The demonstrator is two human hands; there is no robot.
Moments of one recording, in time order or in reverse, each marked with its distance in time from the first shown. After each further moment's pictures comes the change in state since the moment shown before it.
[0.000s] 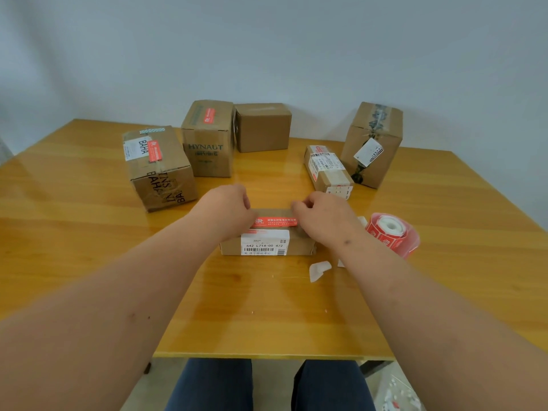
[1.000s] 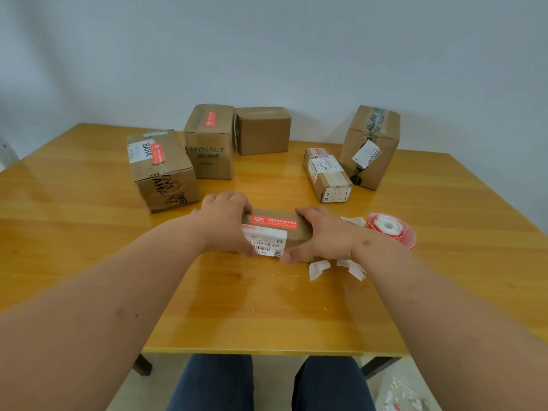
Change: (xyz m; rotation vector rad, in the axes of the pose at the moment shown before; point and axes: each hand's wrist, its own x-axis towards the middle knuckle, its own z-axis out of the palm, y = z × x) left_hand -0.014 -0.012 -0.006 0.154 -0.184 0.067; right_hand -0.015 0.012 -0.011 -0.024 -0.426 -0.080
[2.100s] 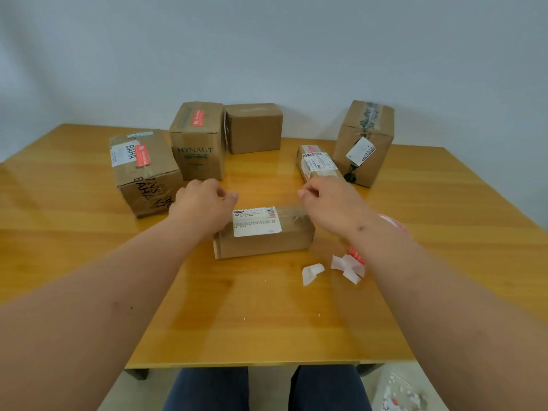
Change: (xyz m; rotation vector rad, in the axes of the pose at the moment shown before) left_hand 0.029 -0.005 0.002 -0.220 0.310 -0.204; right_hand 0.019 0.005 -0.026 -0.049 0.464 -0.062
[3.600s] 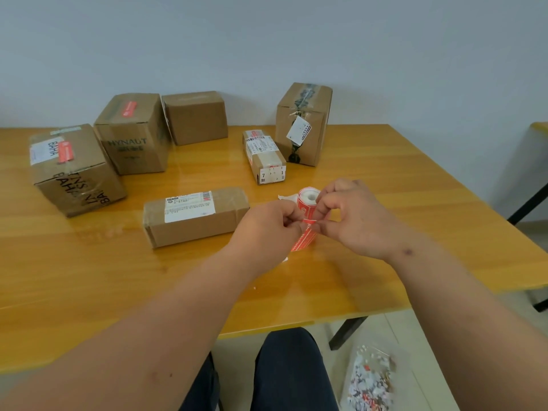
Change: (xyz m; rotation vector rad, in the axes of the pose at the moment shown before) left_hand -0.106 0.126 0.077 -0.438 -0.279 0.459; right_hand -0.104 0.091 -0.051 0.041 0.012 -0.050
